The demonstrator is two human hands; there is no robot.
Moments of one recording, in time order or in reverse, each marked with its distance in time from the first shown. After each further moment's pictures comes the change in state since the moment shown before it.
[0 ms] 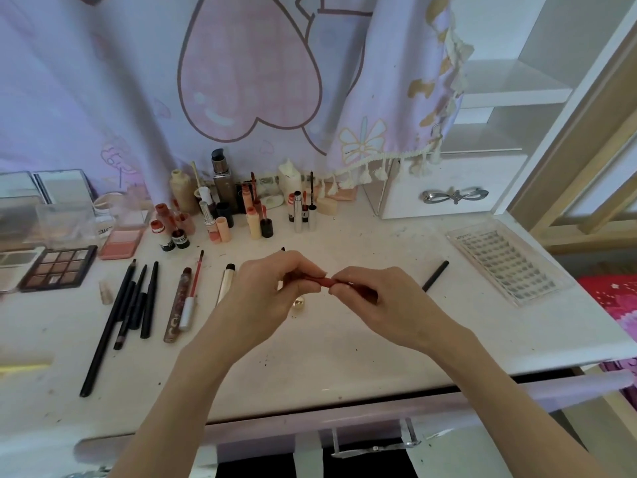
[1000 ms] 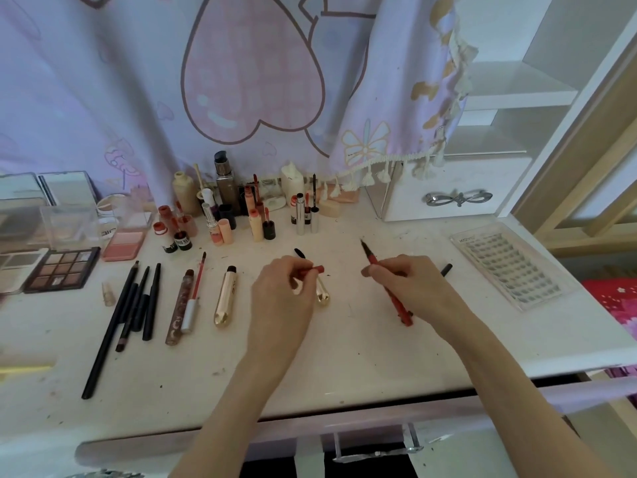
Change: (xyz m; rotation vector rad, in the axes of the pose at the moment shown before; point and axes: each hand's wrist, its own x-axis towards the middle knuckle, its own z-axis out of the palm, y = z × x) left_hand 0.003 -0.014 0.046 0.046 0.360 -0.209; right_hand 0.009 0.019 -0.015 0.302 0.114 0.451
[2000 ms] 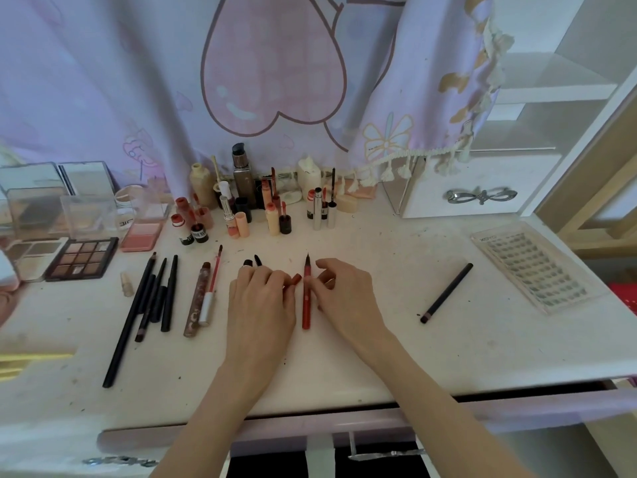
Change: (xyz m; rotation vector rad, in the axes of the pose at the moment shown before) left_hand -0.001 -0.061 -0.014 0.524 0.115 0.231; right_hand 0.017 -0.017 0.105 -0.090 0.096 -0.167
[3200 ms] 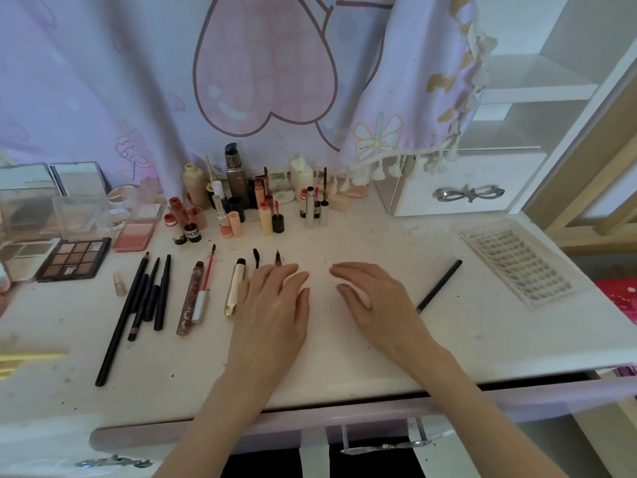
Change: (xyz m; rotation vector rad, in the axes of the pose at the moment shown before) left_hand -0.011 0.018 -0.015 -0.072 -0.070 0.152; right_hand -0.026 0.032 -0.041 -0.154 0.105 -0.392
